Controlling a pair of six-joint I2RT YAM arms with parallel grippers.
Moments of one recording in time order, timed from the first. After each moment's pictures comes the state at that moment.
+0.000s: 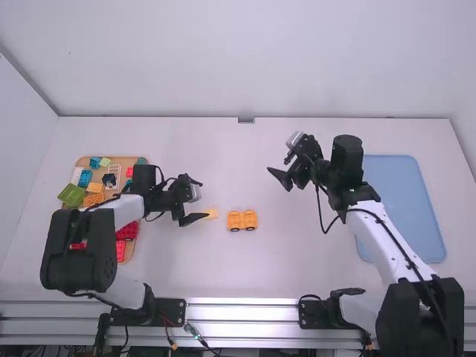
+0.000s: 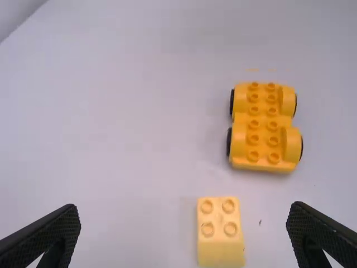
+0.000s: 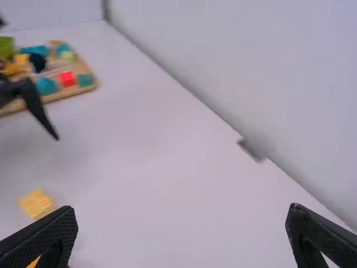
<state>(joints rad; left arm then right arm) 0.08 1.64 0.67 -0.08 1.00 1.16 0.14 1.33 0.83 0.02 -0.75 -0.52</state>
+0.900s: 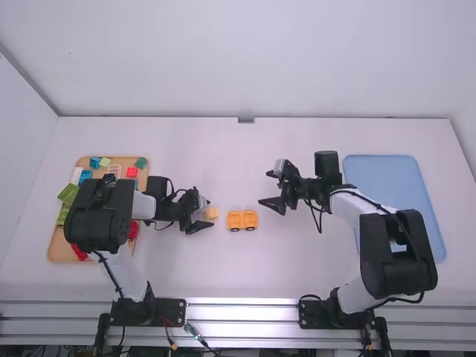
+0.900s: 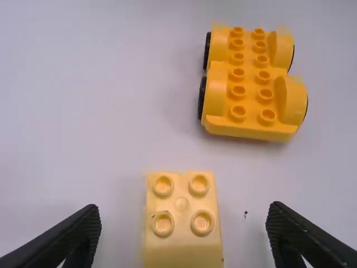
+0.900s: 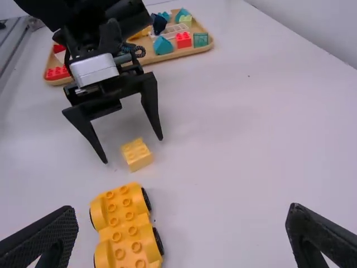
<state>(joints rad) 0.05 1.92 0.64 0.08 0.99 1.18 0.14 1.66 0.78 0.00 -1.08 -0.73</state>
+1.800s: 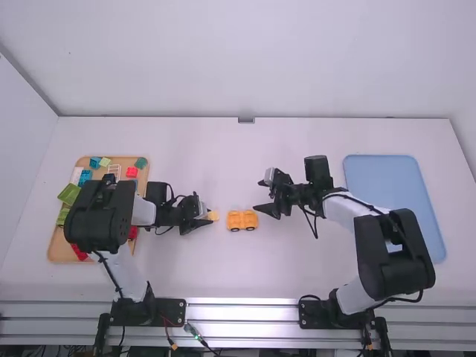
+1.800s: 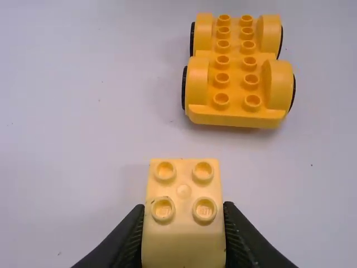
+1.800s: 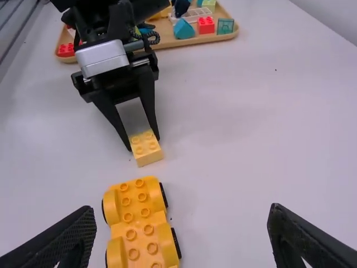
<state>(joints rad) 0.05 1.92 0.57 0.20 0.99 1.19 0.22 1.66 0.74 0.01 -1.03 -0.79</state>
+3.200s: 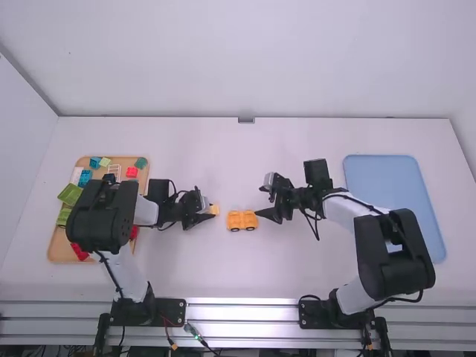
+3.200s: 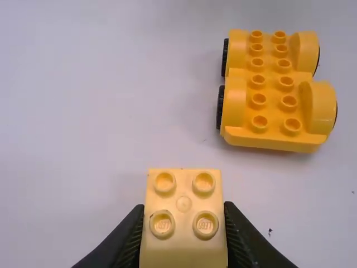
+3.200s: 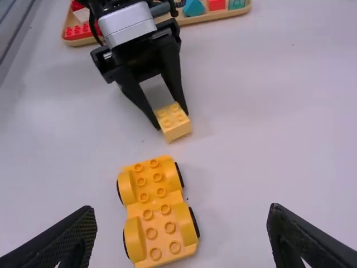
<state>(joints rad) 0.02 1.92 0.58 0.32 0.97 1.06 0.22 1.66 0.74 -0.07 -1.00 -0.86</state>
